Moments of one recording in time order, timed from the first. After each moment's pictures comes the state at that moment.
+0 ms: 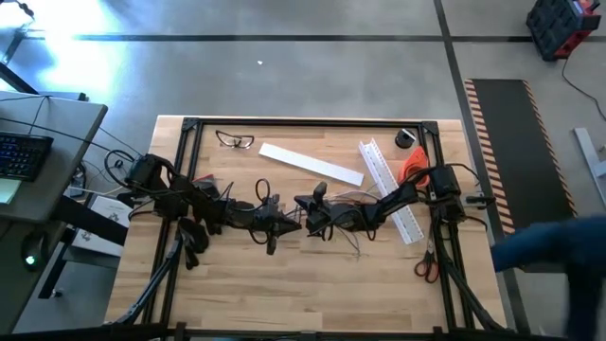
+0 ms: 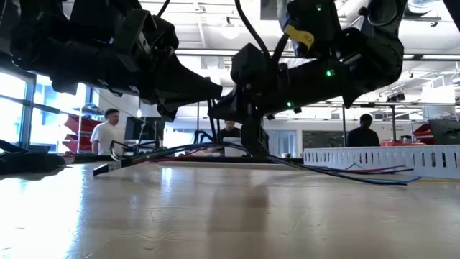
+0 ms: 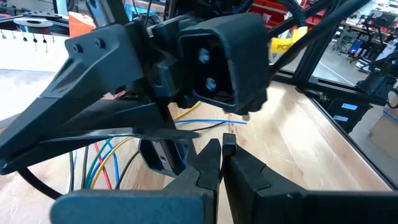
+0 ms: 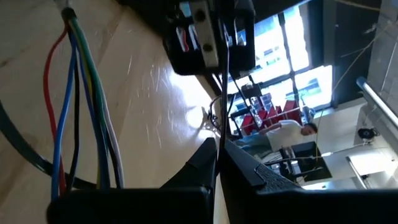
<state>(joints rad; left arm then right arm) -0.23 1.75 0.47 1.10 -0.18 -0.27 0.16 2.05 0.85 1.01 0.60 -1.01</state>
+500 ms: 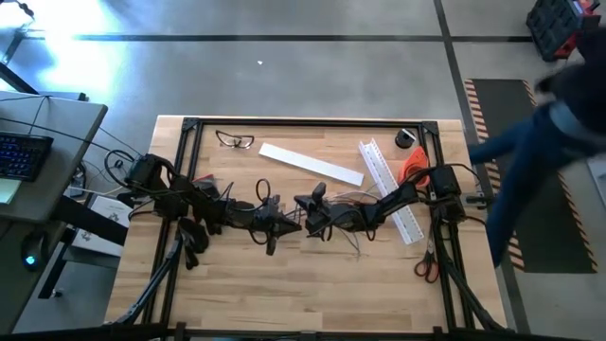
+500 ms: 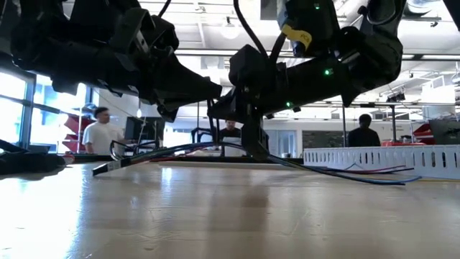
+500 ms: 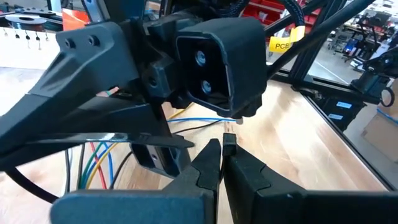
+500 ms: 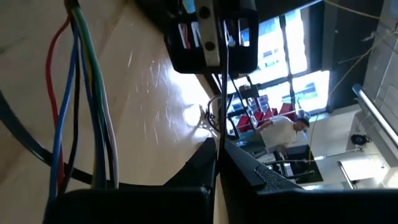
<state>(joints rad) -0.23 1.75 0.47 1.10 -0.16 -0.27 0.16 2.05 0.86 0.99 0.61 -1.06</state>
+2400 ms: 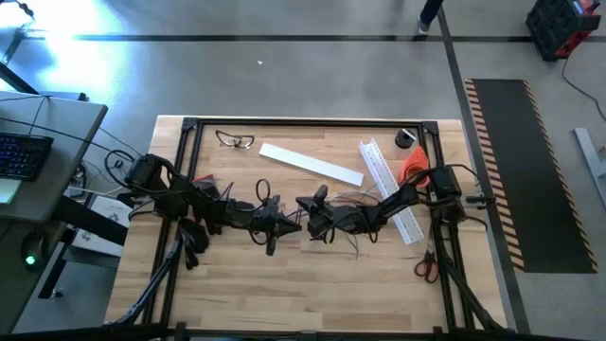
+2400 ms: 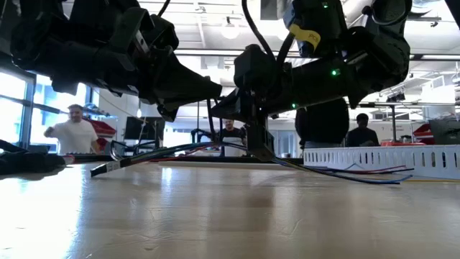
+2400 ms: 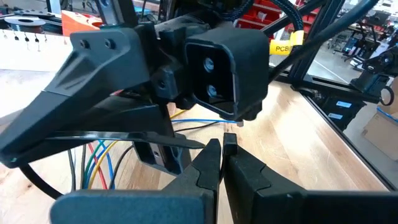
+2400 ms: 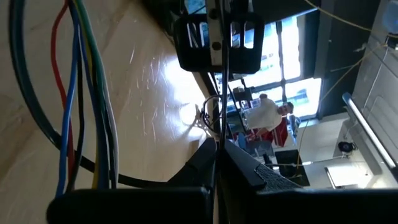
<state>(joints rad) -0.23 1.75 0.47 1.10 -0.16 -0.27 0.18 2.05 0.83 1.03 0.64 -1.12</state>
